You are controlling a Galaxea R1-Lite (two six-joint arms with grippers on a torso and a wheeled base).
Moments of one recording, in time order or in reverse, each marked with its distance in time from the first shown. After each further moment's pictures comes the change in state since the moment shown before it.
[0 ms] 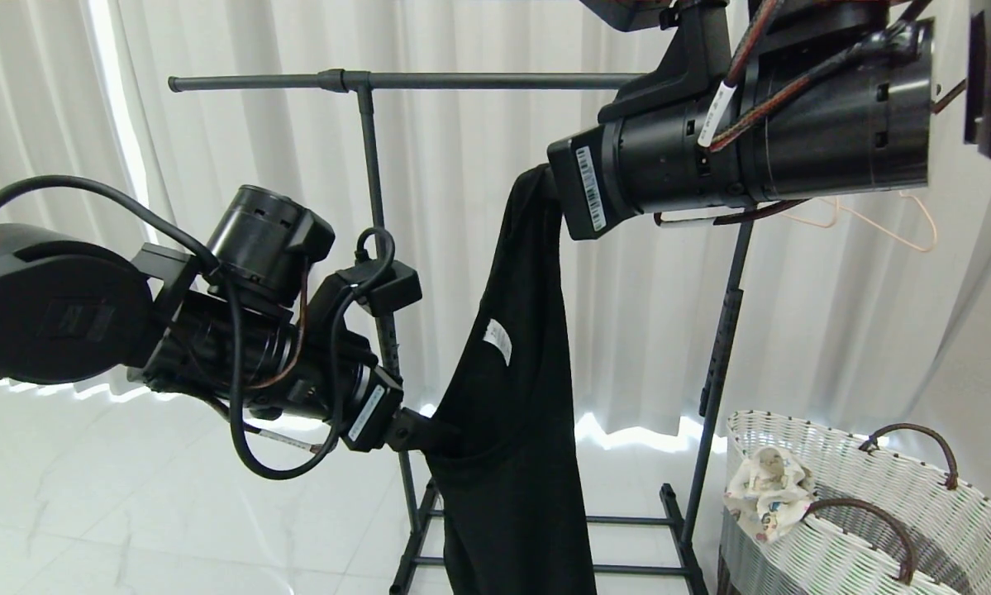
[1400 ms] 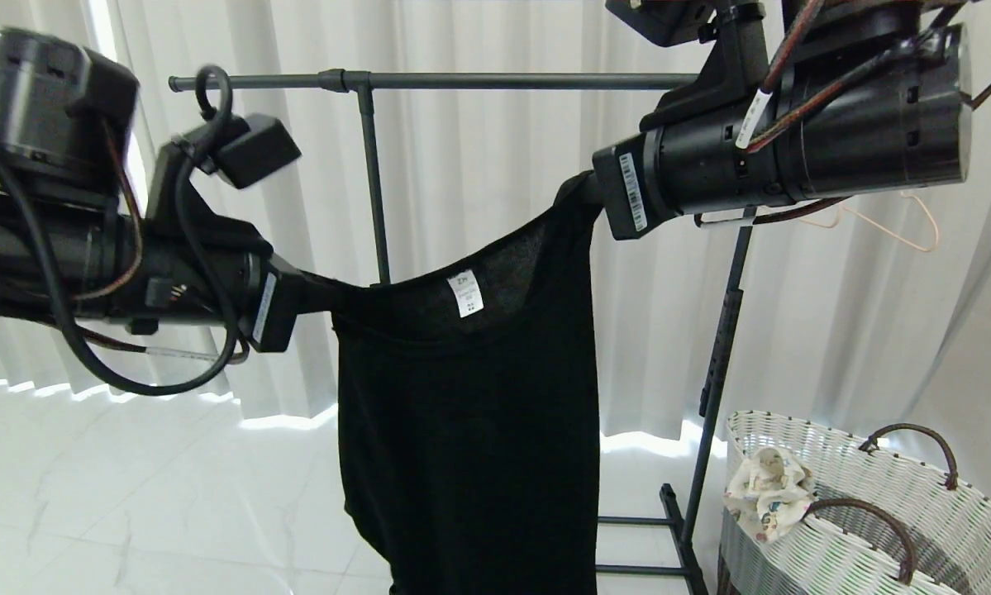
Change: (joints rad) left arm 0.134 -0.173 -0.119 -0.028 -0.091 -0.006; right arm -0.063 -0.035 0.036 0.049 -0.037 0.000
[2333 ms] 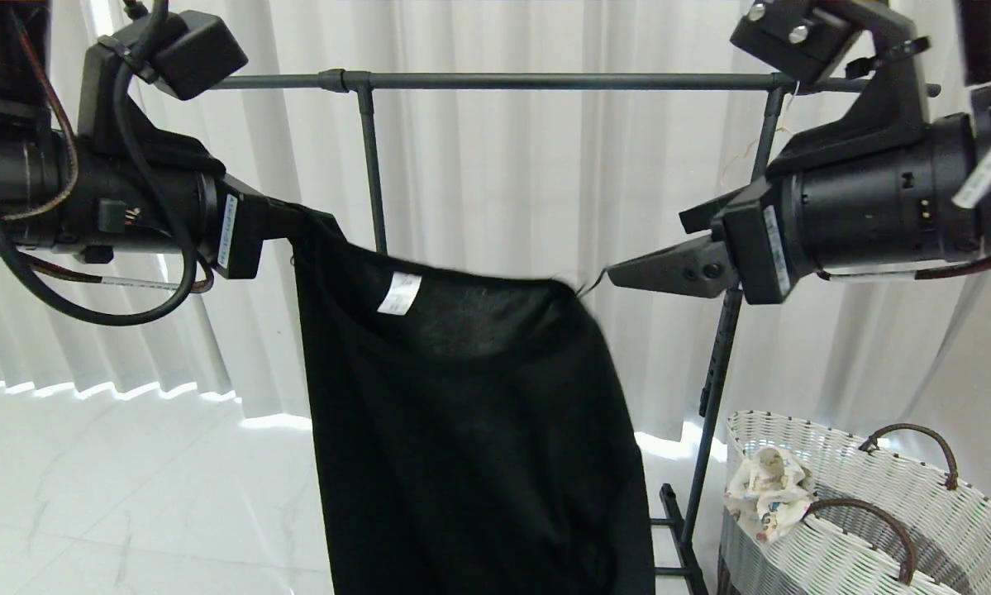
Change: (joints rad) left arm 0.023 -0.006 -0.127 0.004 0.141 0.039; right arm -0.030 -0.242 0.313 0.013 0.100 0.000
